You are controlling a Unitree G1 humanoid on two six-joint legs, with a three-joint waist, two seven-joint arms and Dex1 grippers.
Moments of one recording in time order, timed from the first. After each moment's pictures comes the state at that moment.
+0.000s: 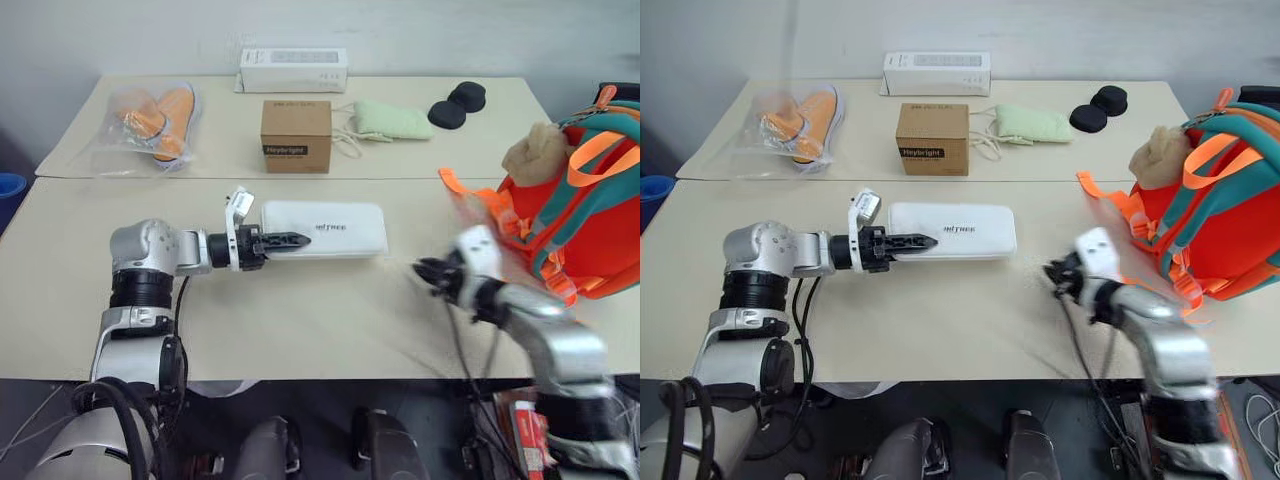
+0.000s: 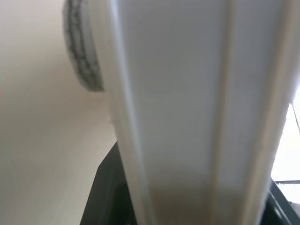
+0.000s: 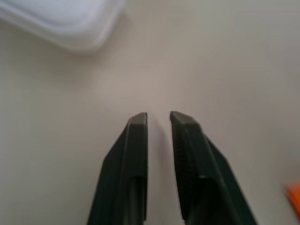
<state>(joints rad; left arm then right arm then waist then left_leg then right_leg) -0.89 0.42 0.24 0.47 -0.62 1.43 -0.86 -0.20 -0.56 -0.24 -0.38 0.32 0.88 0.61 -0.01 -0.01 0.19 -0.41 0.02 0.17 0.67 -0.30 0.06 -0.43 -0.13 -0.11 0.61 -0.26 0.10</state>
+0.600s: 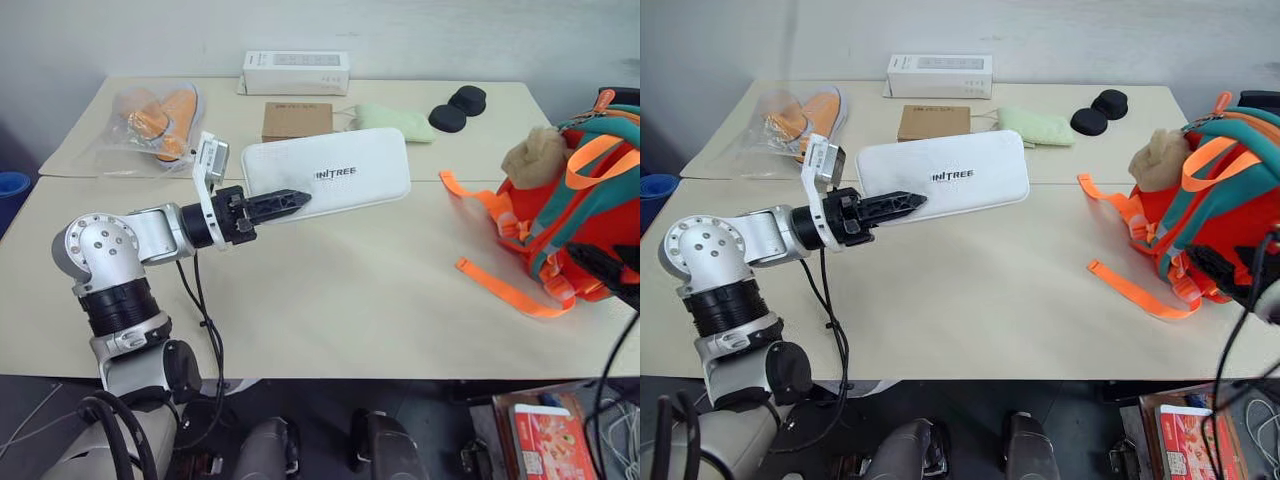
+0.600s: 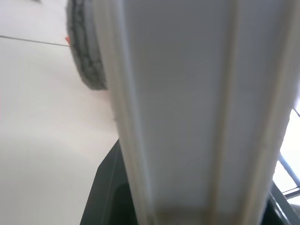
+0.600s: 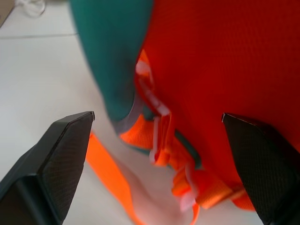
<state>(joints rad) -0.86 0.34 0.49 -0.03 -0.81 1.60 -0.64 -0.25 -0.74 -0.79 -0.24 0.55 1.13 0.52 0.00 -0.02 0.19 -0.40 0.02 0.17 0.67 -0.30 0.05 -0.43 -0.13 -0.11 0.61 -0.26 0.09</state>
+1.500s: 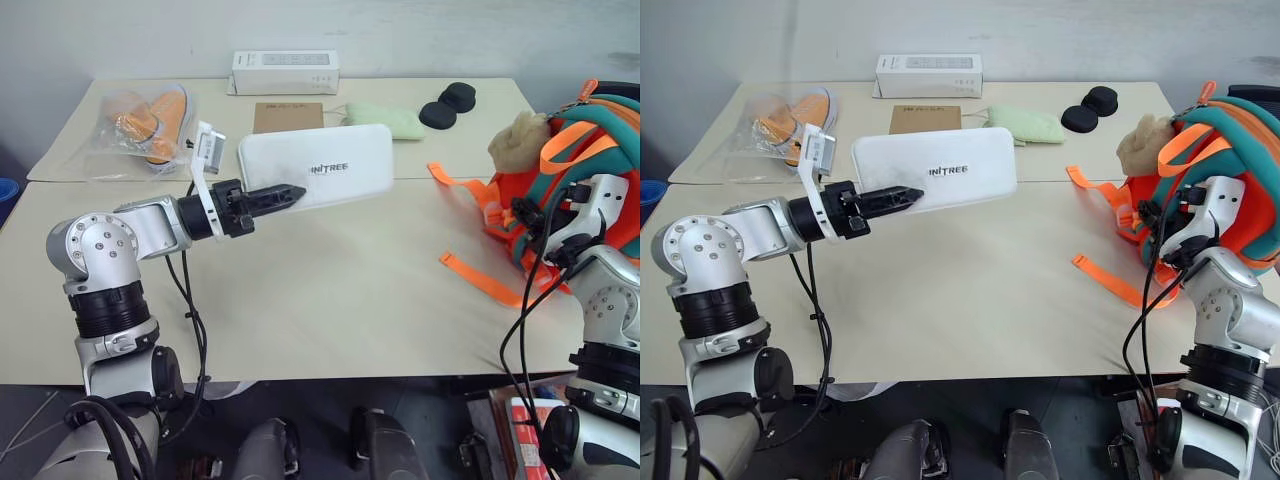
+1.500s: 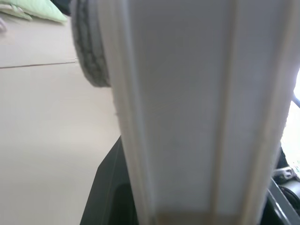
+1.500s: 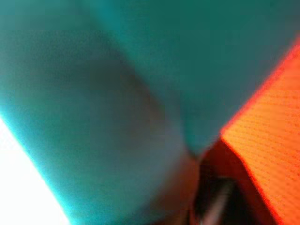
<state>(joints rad) -0.85 0.44 0.38 0.00 -0.82 1.38 -0.56 -0.52 -0.54 -0.50 0.12 0.48 0.66 0.41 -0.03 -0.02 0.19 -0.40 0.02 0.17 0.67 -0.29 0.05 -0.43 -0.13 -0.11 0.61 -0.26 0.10</state>
